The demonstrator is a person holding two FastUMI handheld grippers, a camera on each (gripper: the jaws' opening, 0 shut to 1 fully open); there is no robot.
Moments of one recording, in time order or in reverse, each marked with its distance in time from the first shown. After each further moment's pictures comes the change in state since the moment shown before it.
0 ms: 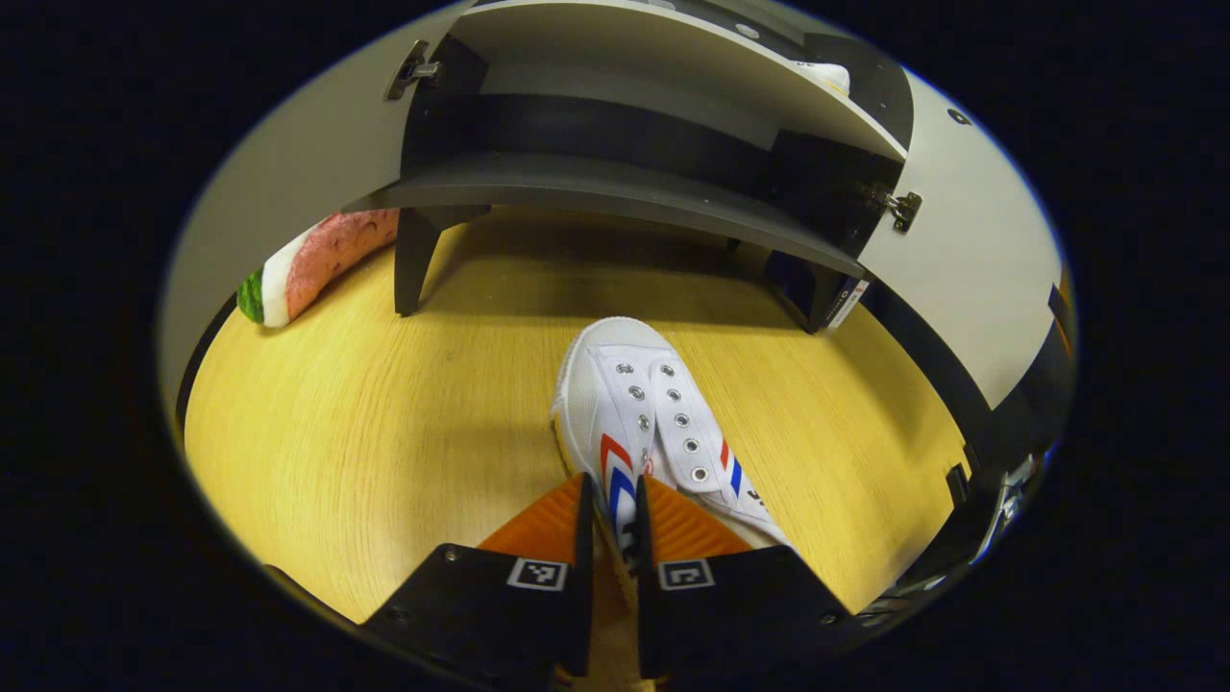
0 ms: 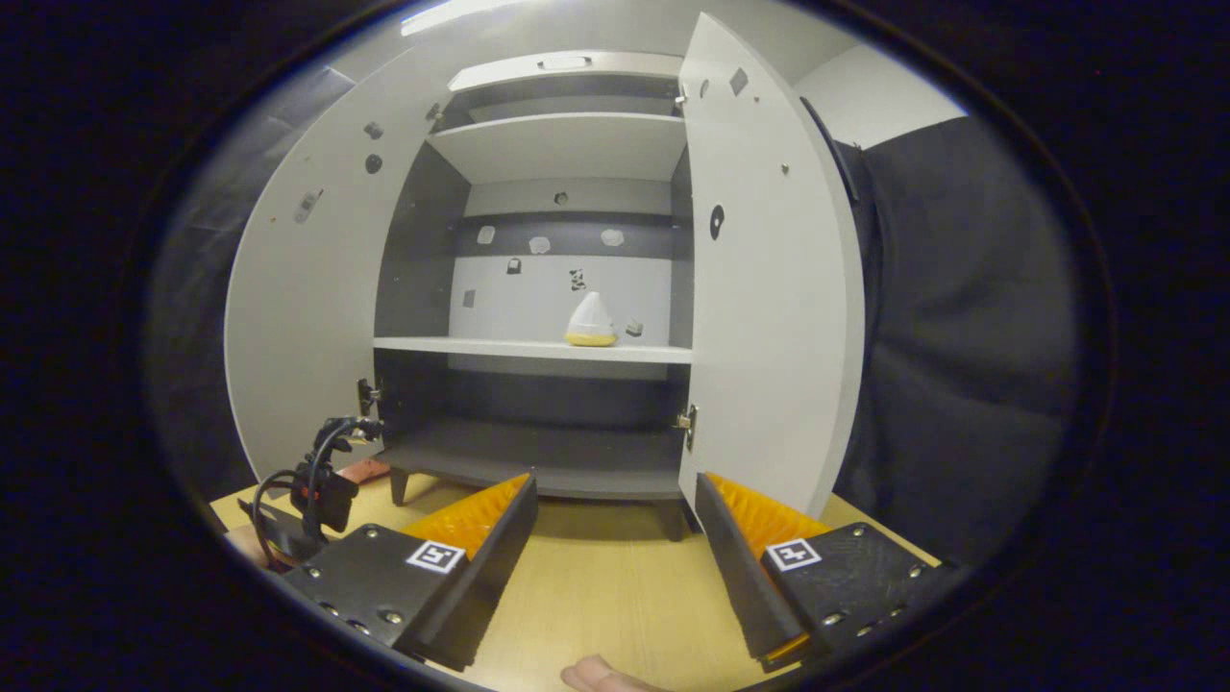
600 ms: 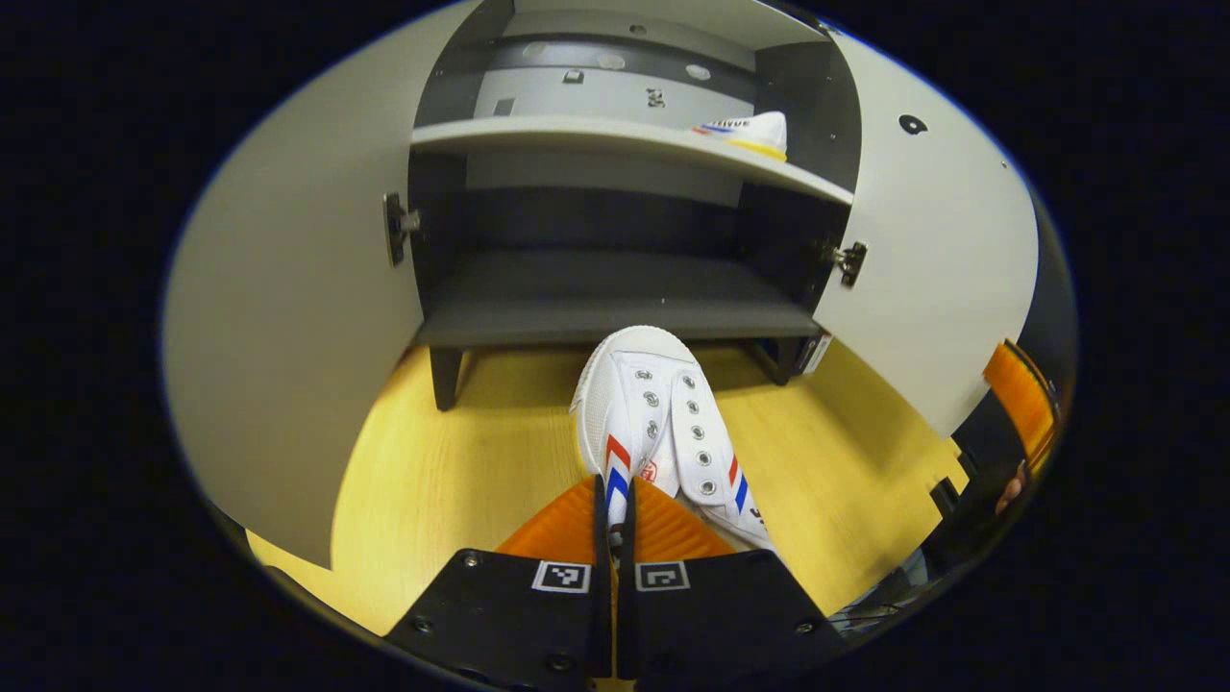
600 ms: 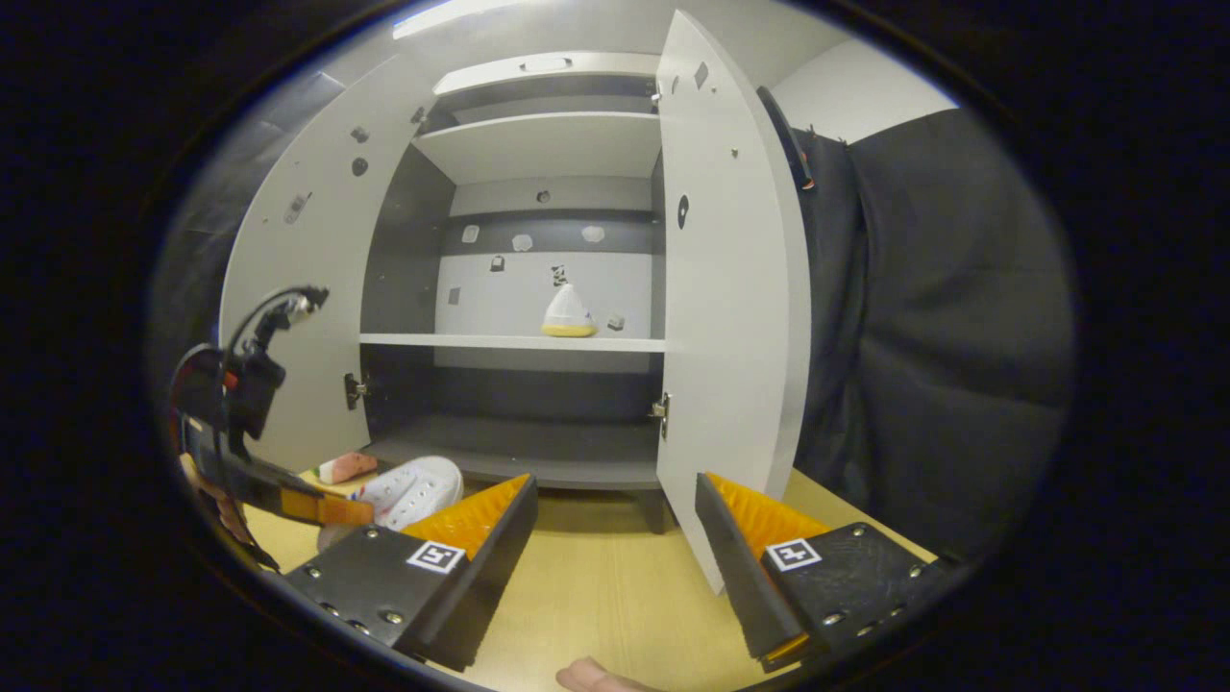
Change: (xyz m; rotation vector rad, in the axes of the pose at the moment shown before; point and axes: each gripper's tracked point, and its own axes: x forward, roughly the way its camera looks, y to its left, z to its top) left arm -0.093 -0.036 0.087 0.118 -0.225 0.053; right arm -0.009 -0.024 -0.012 0.000 0.001 -0.018
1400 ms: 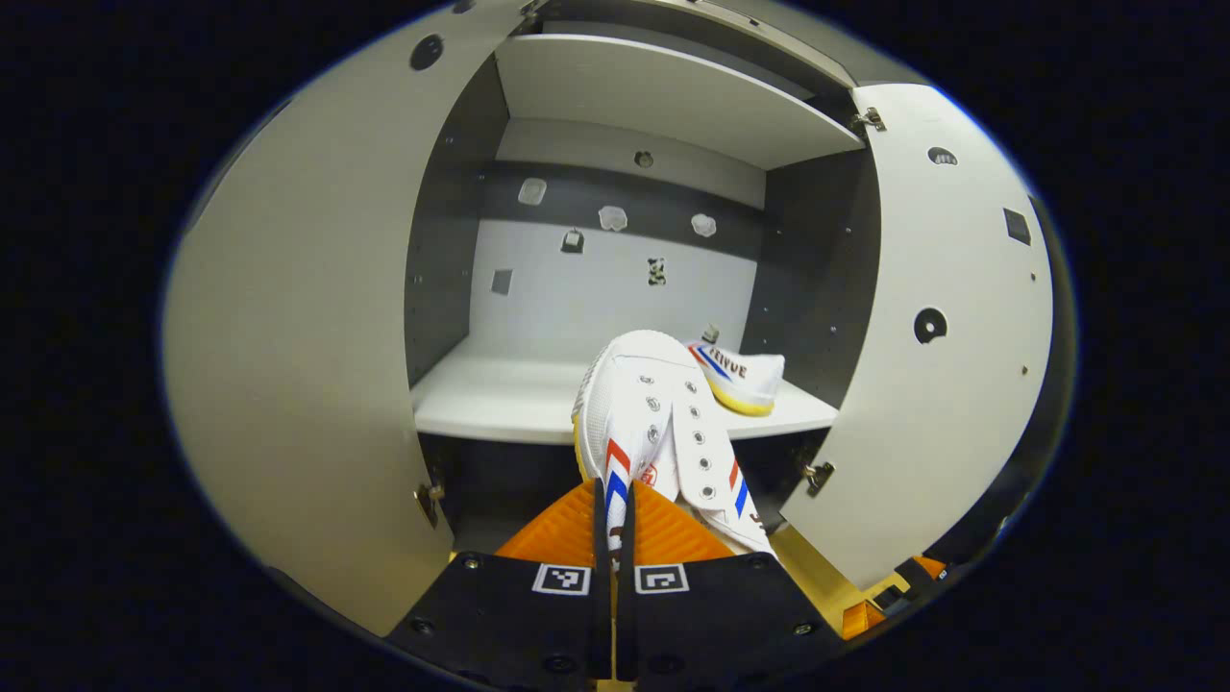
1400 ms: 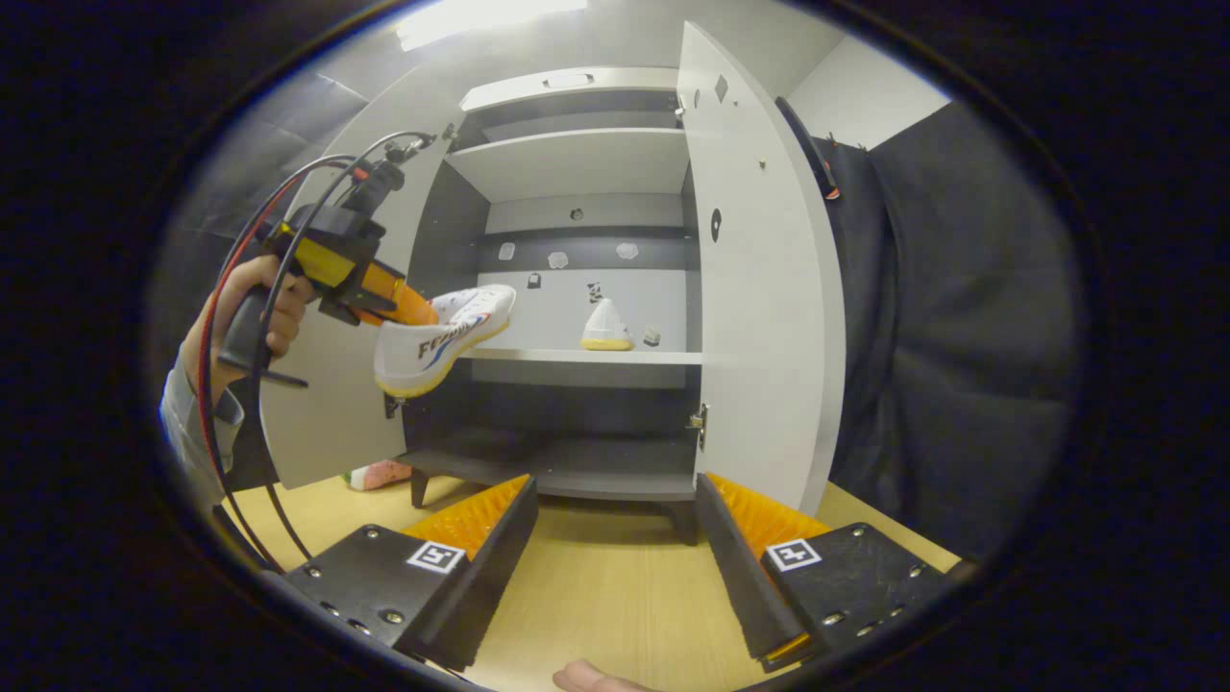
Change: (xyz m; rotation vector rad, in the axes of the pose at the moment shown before) left arm -0.042 0.017 0.240 -0.023 -0.319 0.023; right arm -0.001 0.023 -0.002 0.023 -0.068 0.114
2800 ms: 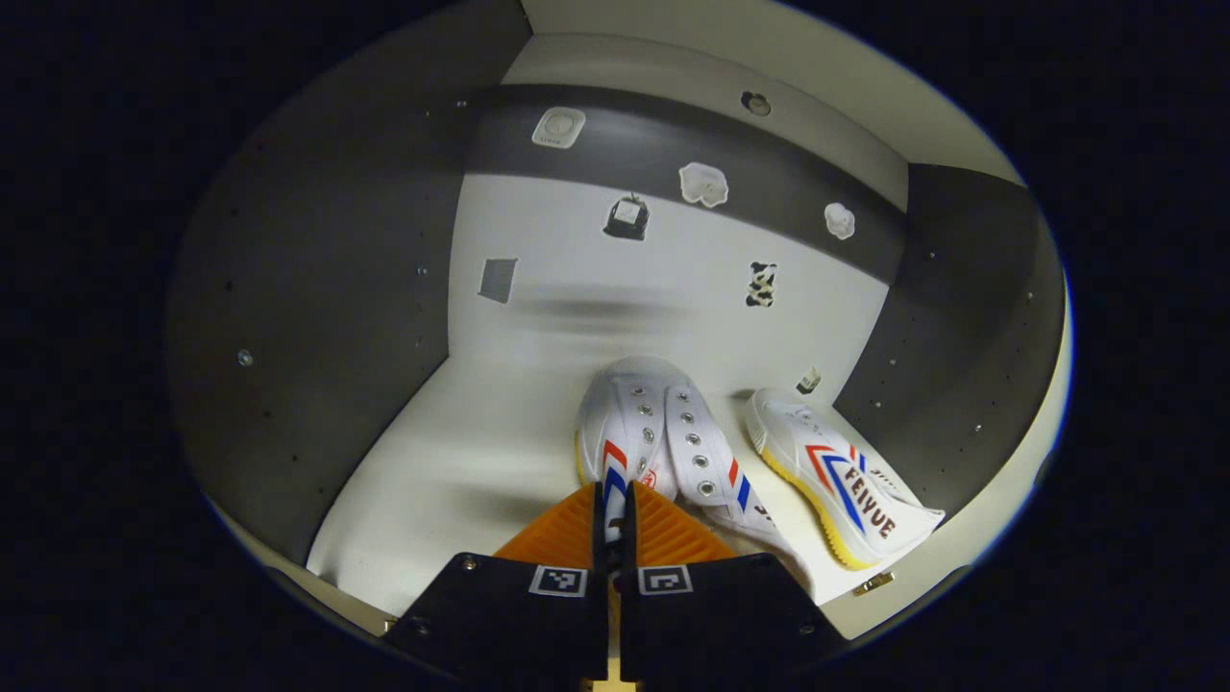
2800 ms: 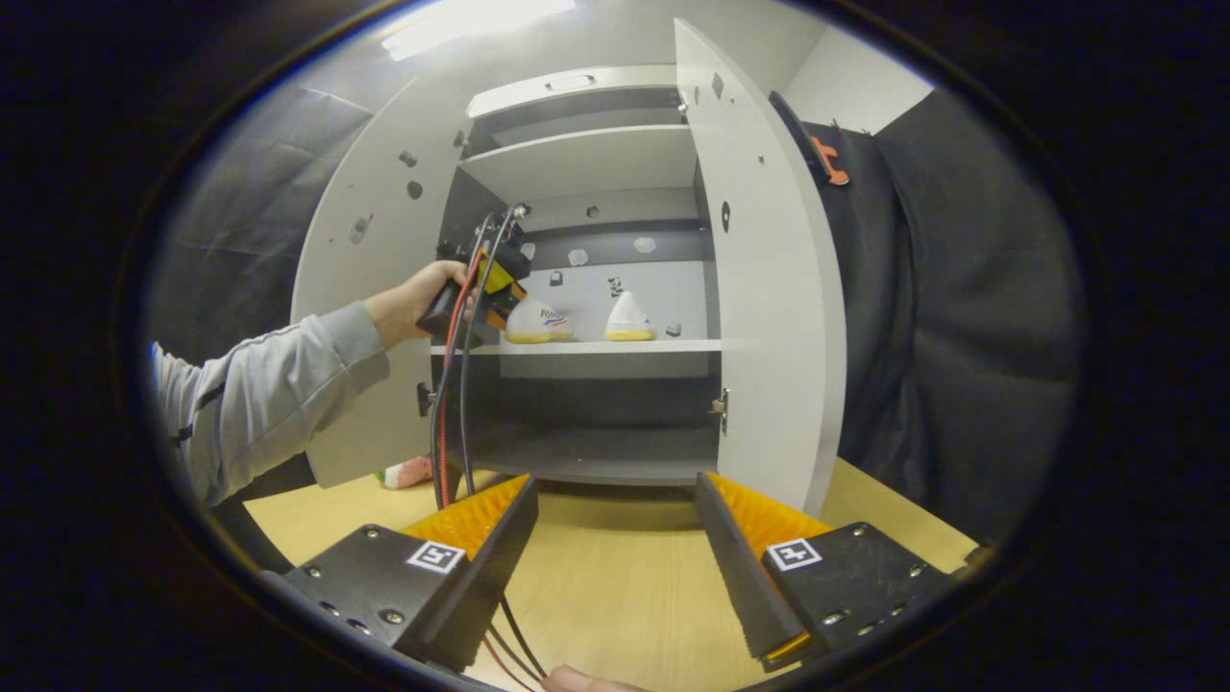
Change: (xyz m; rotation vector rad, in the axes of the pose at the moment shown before) left arm 0.175 0.042 0.032 -0.181 0.177 0.057; right arm -0.019 0.016 -0.004 0.032 0.022 0.078
